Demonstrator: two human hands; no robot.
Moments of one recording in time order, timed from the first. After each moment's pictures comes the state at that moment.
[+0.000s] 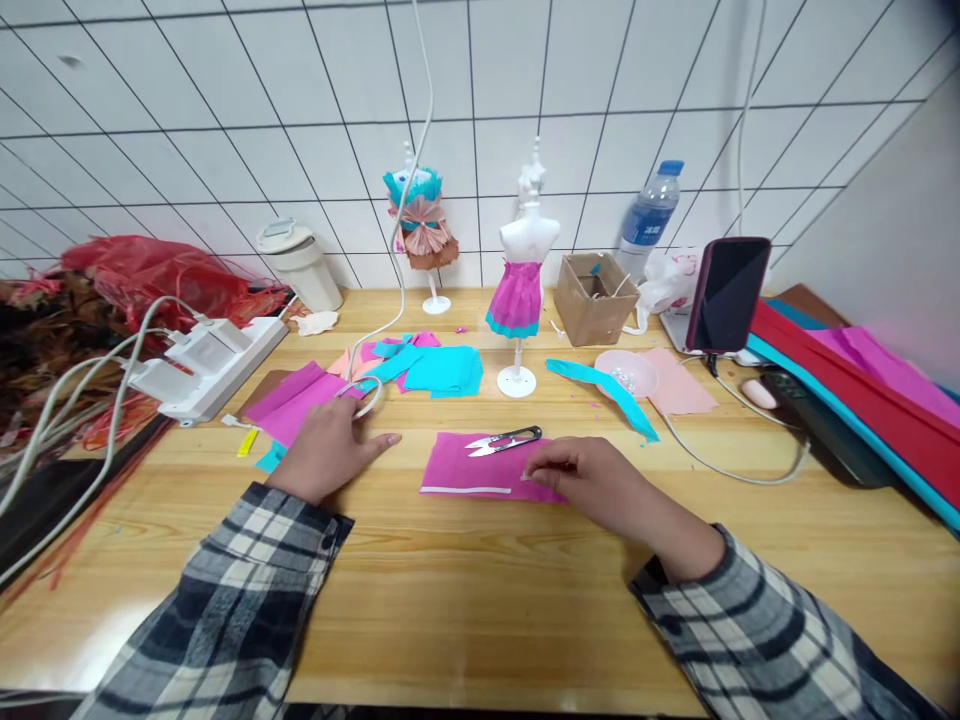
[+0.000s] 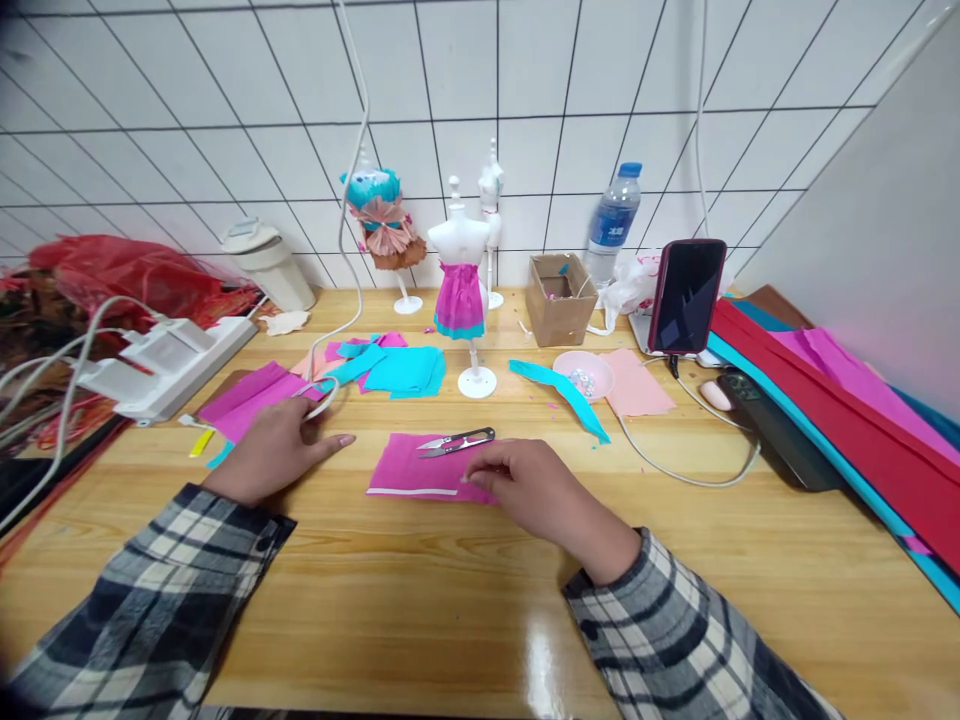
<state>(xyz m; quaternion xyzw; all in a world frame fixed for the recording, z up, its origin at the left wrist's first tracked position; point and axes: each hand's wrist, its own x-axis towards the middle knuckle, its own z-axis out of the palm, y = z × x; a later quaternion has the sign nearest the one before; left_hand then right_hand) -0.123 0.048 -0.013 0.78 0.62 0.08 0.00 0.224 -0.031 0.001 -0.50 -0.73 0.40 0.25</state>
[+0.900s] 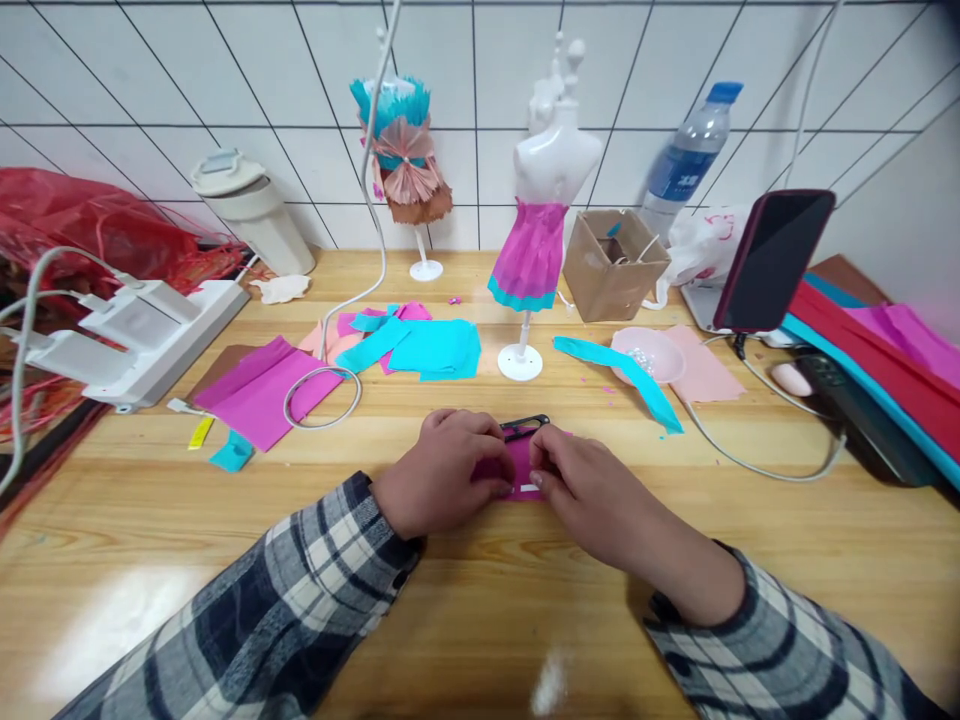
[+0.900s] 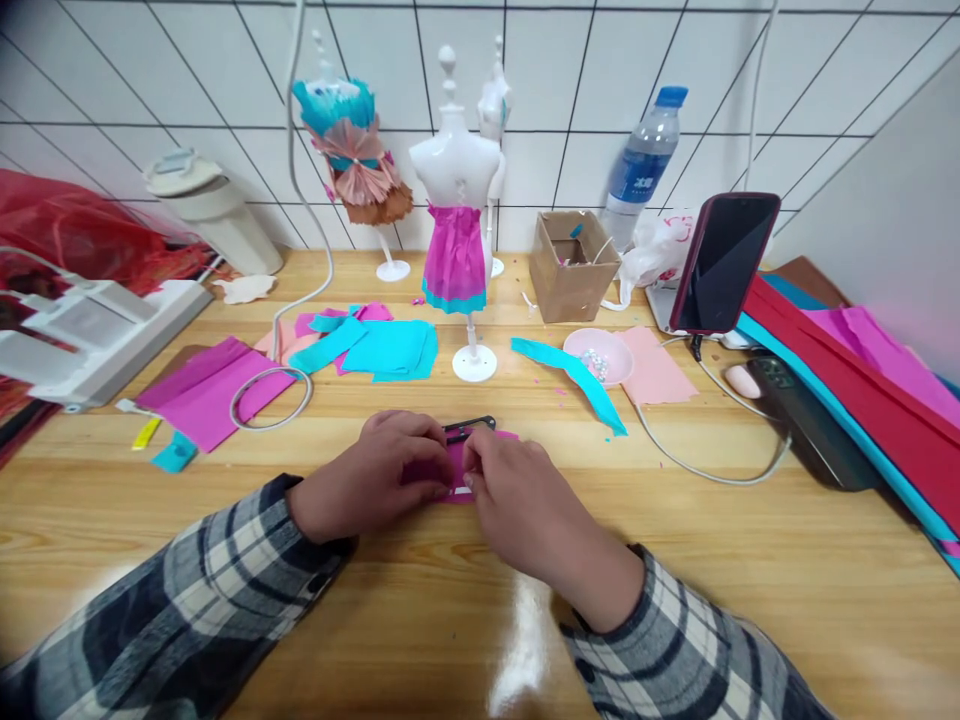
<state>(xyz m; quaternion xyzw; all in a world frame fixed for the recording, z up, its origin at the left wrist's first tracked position) 0.010 0.013 -0.007 0.89 0.37 0.10 0.26 0.203 -0.035 -0.009 -0.56 -0.76 0.29 0.15</state>
